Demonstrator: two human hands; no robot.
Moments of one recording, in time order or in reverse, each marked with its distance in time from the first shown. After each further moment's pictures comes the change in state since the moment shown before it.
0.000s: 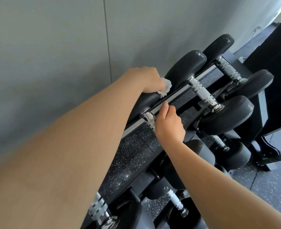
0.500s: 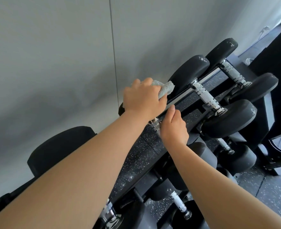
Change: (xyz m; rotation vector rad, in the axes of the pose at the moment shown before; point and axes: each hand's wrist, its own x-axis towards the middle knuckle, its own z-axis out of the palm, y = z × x) left_hand -0.044 -0.003 0.050 0.114 0.663 0.051; right_hand -0.001 -0.002 -0.004 0.081 0.008 0.051
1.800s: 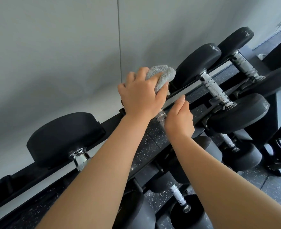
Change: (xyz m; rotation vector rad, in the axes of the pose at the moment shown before) left_hand -0.029 0.000 0.007 -0.109 0.159 -0.238; right_hand 0.002 0.006 0.005 0.070 0.092 -0.012
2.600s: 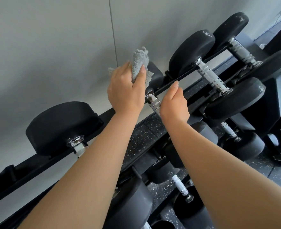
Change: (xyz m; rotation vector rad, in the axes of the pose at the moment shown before) left_hand -0.019 -0.006 -0.010 -0.462 0.144 -0.240; right_hand 0.003 0.003 0.002 0.015 -0.027 -0.046
